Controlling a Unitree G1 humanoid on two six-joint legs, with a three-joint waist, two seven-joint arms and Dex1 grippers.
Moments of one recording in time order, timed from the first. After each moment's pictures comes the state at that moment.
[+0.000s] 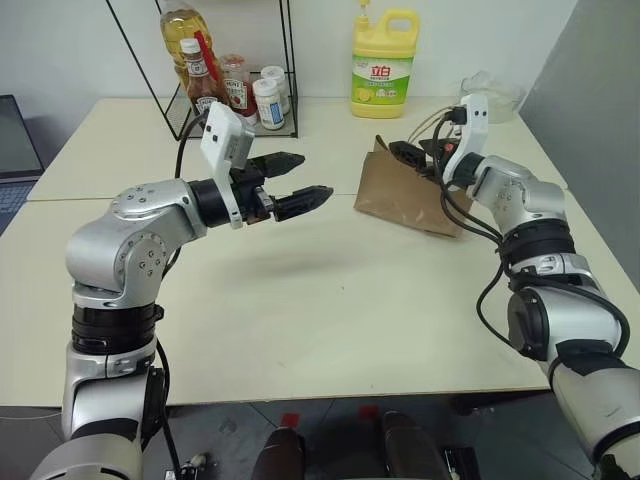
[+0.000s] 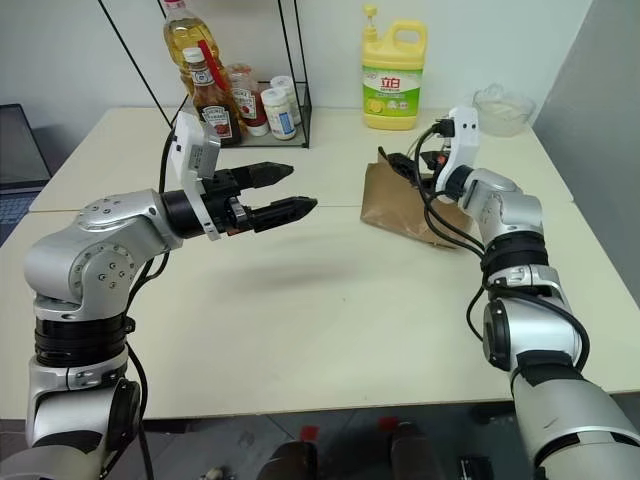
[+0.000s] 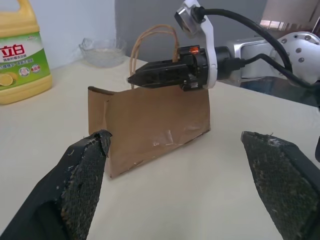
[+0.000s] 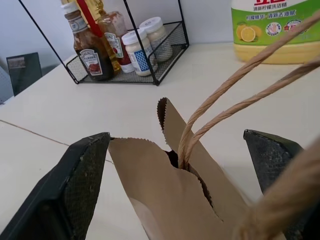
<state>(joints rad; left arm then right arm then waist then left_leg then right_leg) -0.73 0.61 0.12 -0.19 -0.62 0.84 -0.79 -1.21 -0.35 -0.14 0.92 0.33 0.43 0.61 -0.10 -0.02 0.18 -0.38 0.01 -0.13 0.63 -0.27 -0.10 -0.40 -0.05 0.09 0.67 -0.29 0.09</state>
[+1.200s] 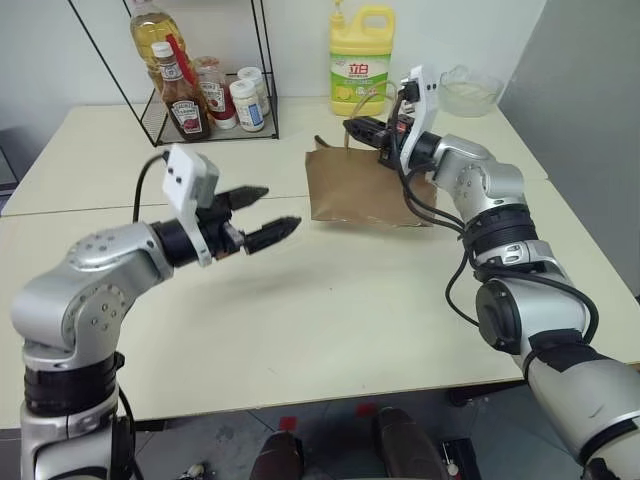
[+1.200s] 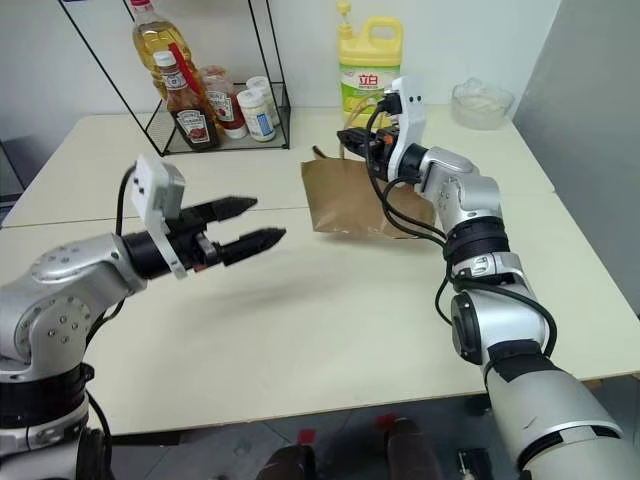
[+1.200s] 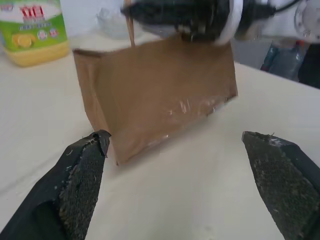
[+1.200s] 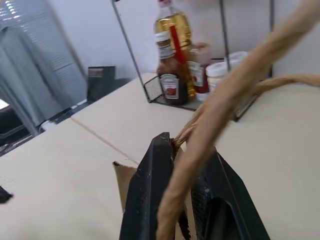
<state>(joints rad) -0.39 0.70 0.27 -0.47 -0.75 0.94 -0.65 -1.26 -0.18 -0.09 0.78 0.33 0.44 0.79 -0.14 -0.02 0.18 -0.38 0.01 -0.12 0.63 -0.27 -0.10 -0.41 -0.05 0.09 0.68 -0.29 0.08</state>
